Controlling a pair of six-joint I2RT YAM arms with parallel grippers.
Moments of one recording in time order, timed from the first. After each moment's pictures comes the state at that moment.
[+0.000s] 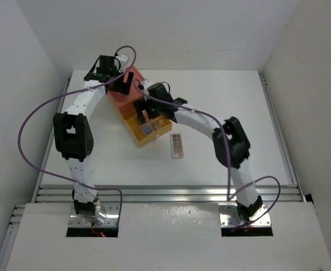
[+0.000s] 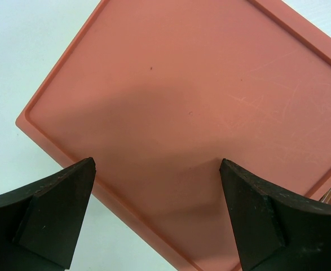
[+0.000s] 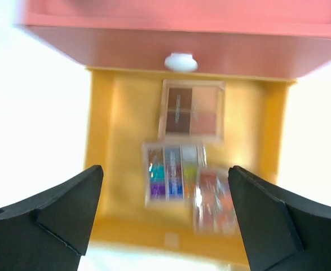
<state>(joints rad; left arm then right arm) -0.11 2.03 1.84 -0.50 0.02 0.19 0.71 2.21 1.79 -0.25 -0.03 0.11</state>
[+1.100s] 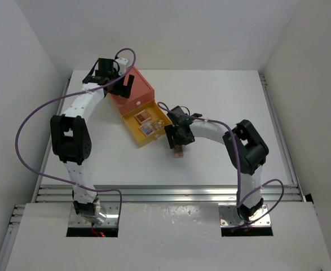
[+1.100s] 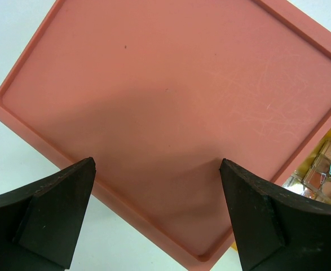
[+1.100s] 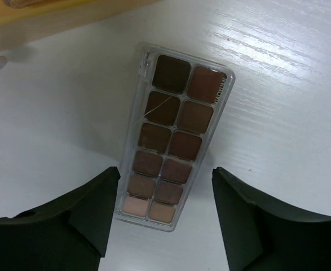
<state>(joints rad) -0.11 1.97 1.75 -0.48 0.08 0.19 0.66 1.97 1.27 -0.47 0.09 0.33</state>
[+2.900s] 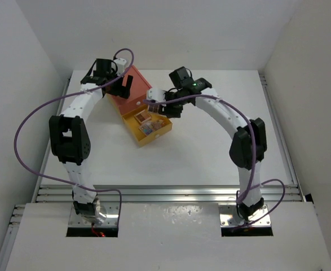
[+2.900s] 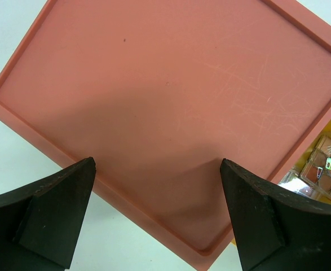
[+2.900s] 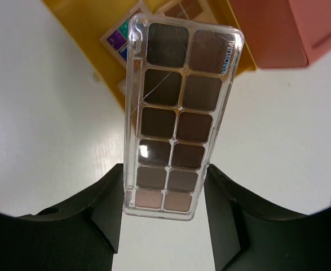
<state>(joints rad) -0.09 1.96 1.74 -0.49 0.12 0.19 0.55 1.99 1.89 -0.88 -0.34 -1.00</state>
